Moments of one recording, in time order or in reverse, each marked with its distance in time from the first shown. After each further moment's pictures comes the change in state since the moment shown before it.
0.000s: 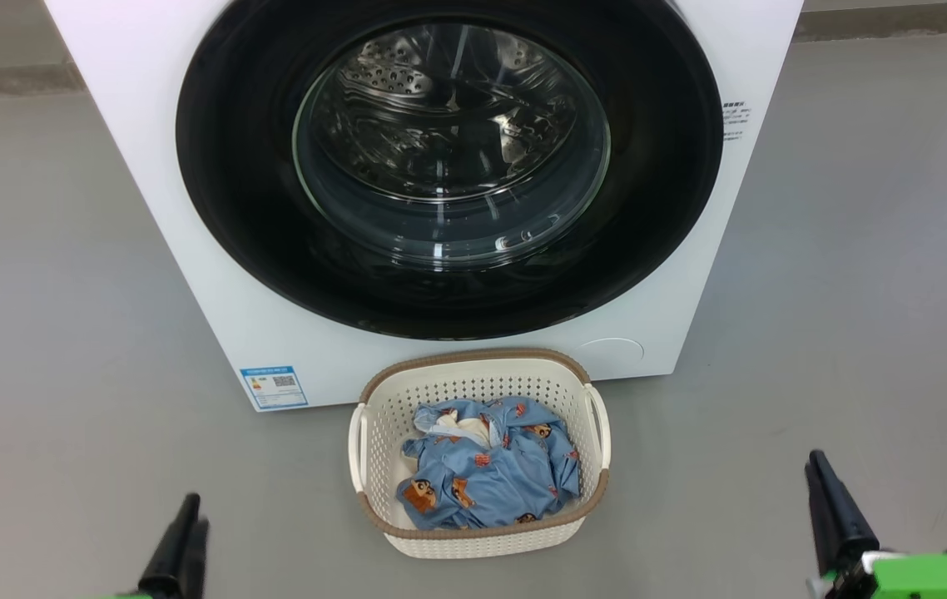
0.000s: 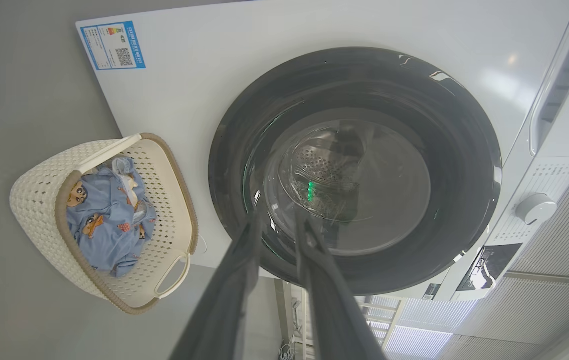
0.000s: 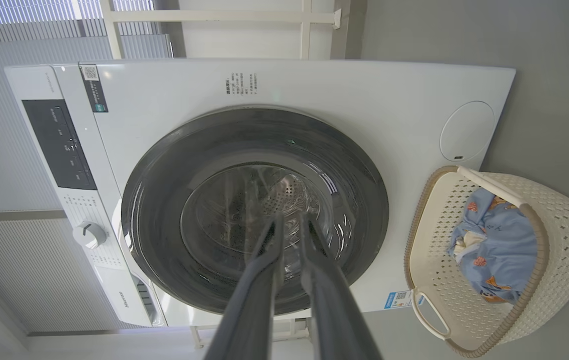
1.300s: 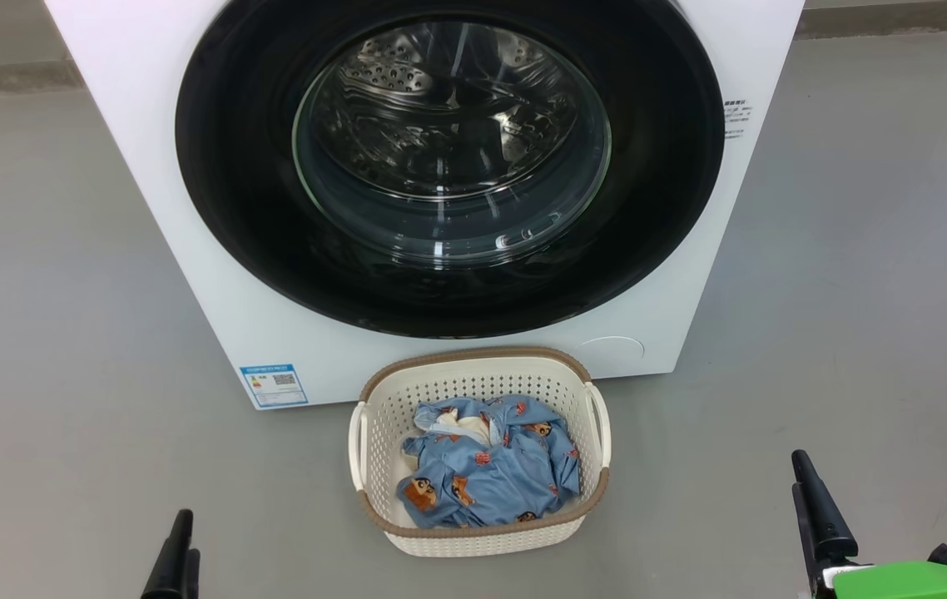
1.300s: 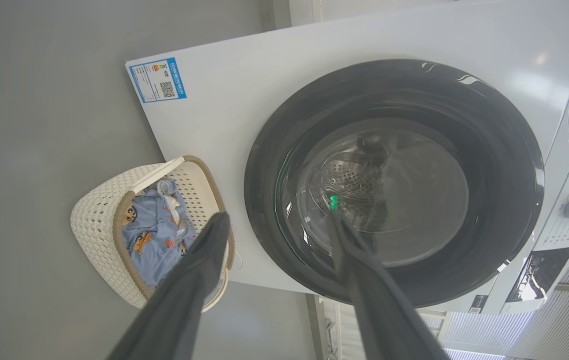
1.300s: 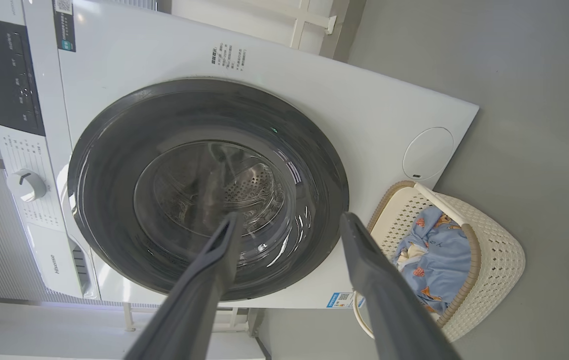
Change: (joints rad) left arm 0.056 -0.022 -0.011 -0.003 0.111 0.001 -0.100; right arm 0.045 0.010 0.055 -0.017 -0.234 0.000 -0.098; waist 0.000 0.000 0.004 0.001
